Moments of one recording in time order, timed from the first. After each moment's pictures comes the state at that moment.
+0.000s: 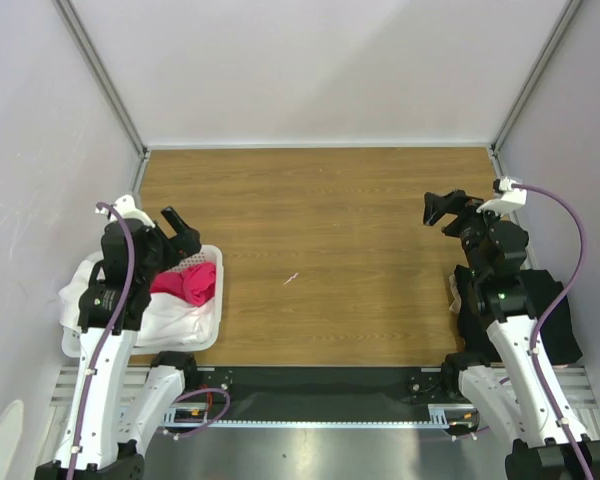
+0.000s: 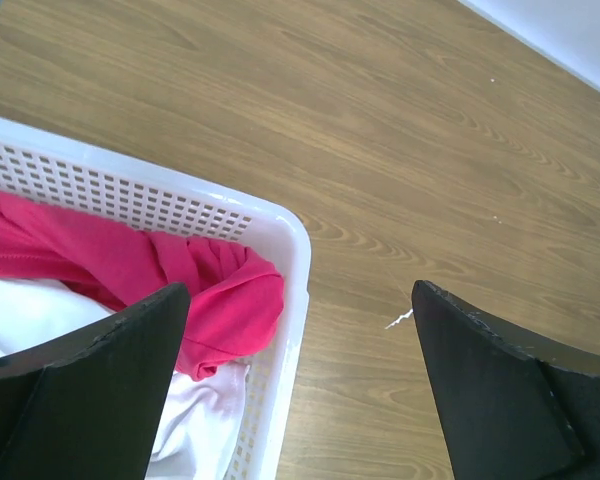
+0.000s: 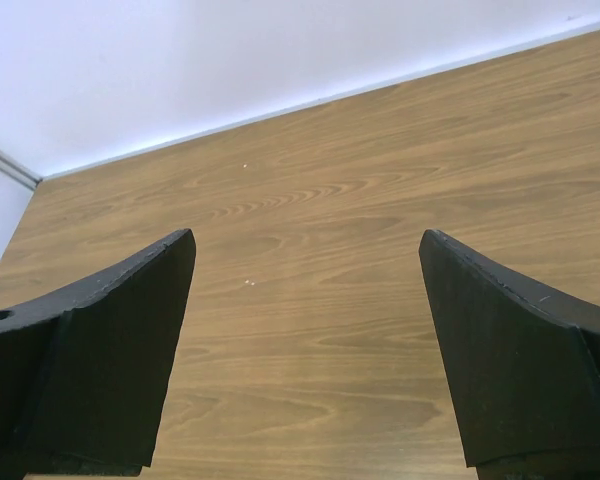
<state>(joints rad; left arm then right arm) -0.07 0.71 1.00 -0.78 -0.11 -0.48 0.11 0.73 0.70 0.05 0.02 0.37</state>
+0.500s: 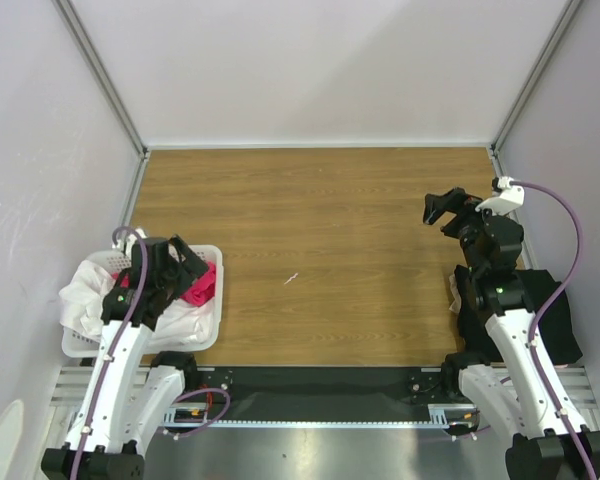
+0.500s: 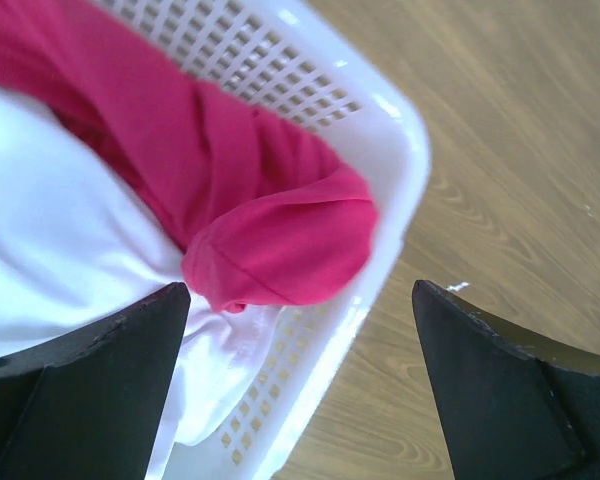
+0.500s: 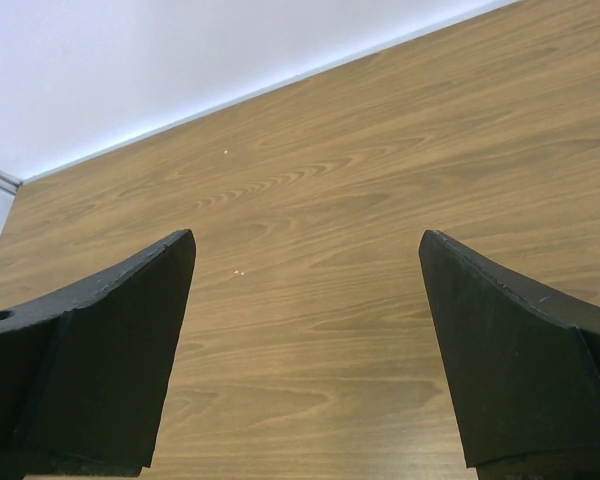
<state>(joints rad) -0.07 0.71 0.78 -0.86 -0.16 -0.75 0.11 0.77 0.71 0.01 0.07 0.41</state>
